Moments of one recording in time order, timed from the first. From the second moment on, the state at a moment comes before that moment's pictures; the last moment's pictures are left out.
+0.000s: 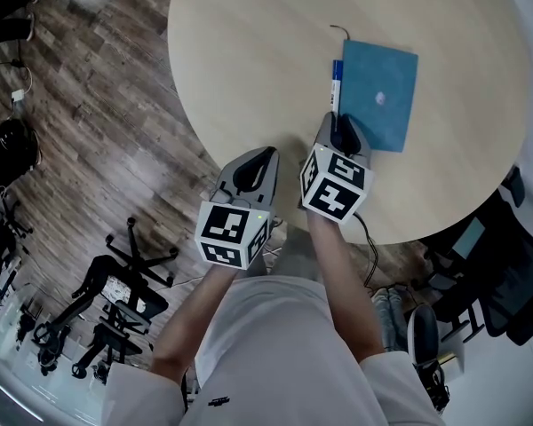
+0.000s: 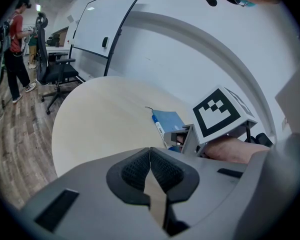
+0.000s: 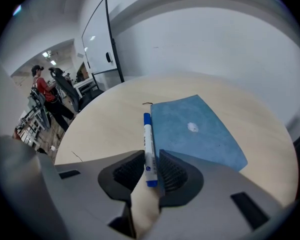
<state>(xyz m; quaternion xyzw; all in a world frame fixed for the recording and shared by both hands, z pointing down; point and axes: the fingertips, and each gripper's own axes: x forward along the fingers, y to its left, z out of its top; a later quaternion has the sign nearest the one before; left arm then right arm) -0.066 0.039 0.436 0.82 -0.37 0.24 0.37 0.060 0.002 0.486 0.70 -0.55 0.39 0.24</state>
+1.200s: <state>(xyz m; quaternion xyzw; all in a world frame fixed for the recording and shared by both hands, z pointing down) -0.052 0.047 0.435 0.82 -0.36 0.25 0.37 0.056 0.005 0.488 0.67 -0.57 0.40 0.24</state>
